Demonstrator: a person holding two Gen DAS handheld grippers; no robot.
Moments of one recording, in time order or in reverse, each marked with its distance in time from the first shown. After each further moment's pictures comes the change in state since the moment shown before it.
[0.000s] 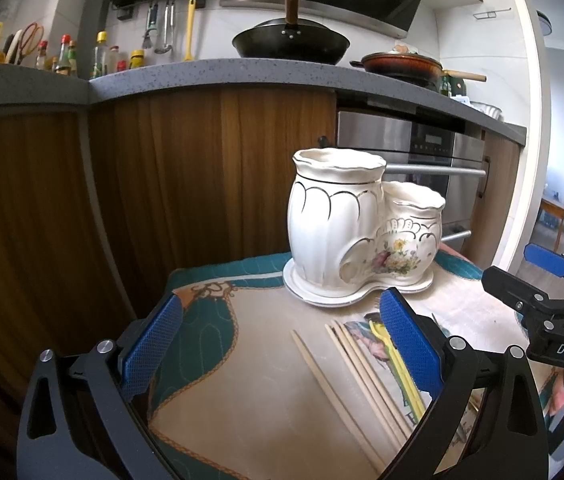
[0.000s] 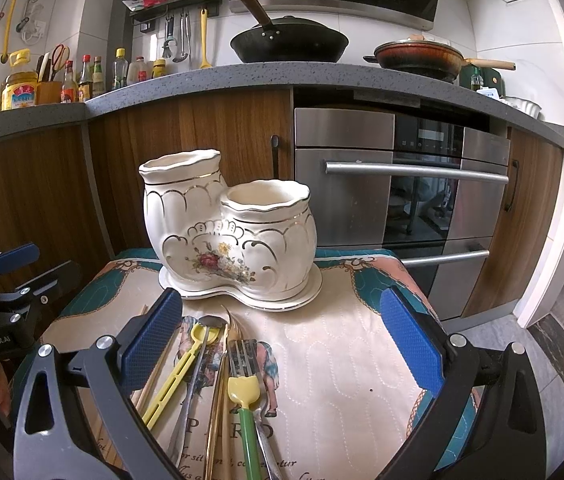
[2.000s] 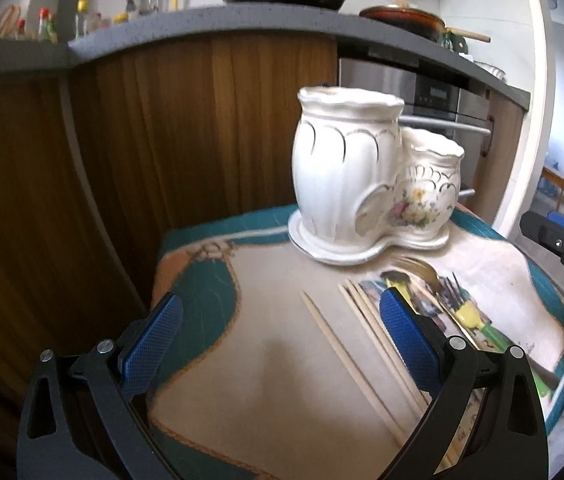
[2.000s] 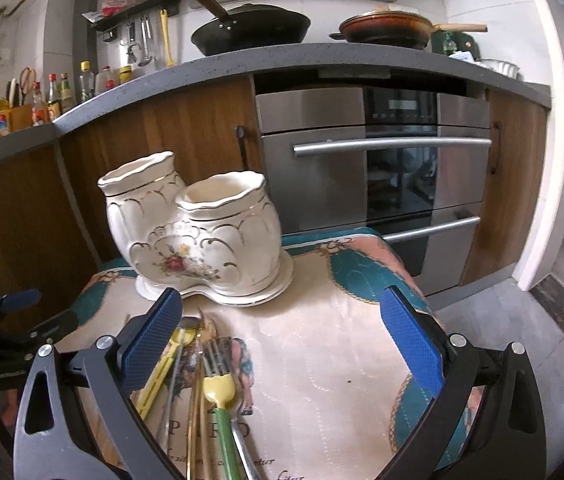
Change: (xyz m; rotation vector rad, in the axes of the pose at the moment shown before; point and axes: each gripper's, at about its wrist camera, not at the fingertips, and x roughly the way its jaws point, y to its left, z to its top) left arm 0.032 0.009 -0.008 0.023 0.189 -0.027; right arm 0.005 -0.030 0.000 0.124 0.045 -0.047
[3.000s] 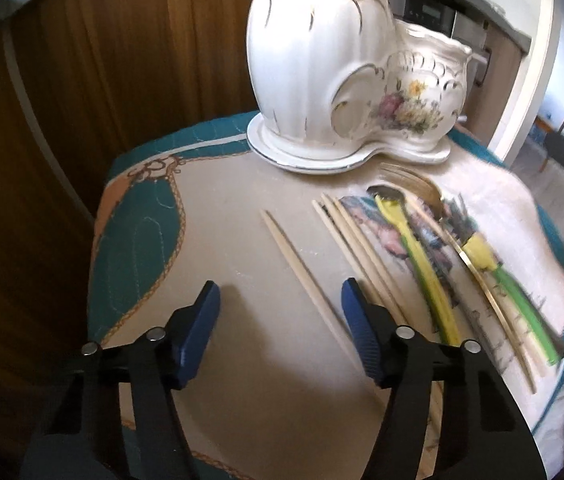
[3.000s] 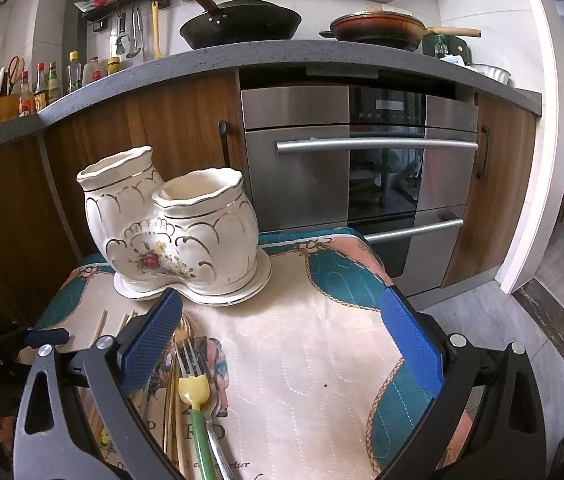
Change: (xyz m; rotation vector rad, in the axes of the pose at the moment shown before) left arm 0.054 -0.021 -0.016 0.060 0.297 -0.050; right arm 0.006 -0.008 0.005 -0.019 0.028 -0.042
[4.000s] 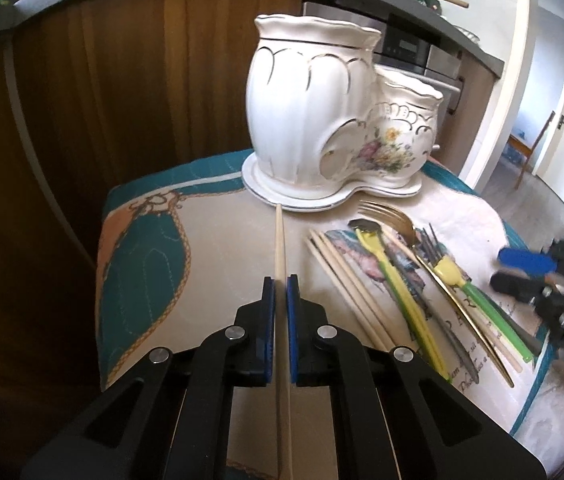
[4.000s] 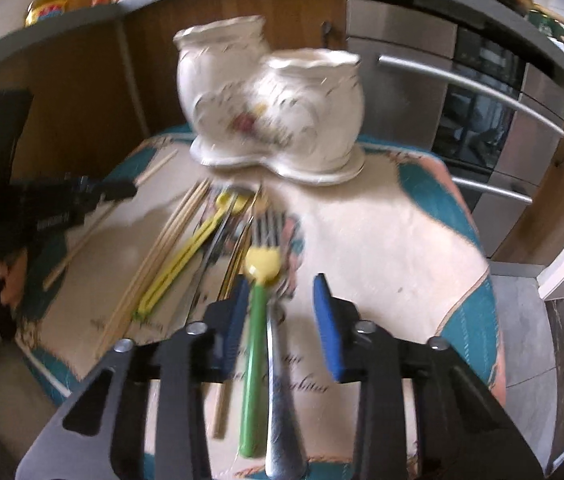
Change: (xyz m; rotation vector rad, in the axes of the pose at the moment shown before) left arm -0.022 0.014 0.008 0.002 -0.124 -0.114; right arm 0.002 0.033 -0.044 -0.246 0.337 0.240
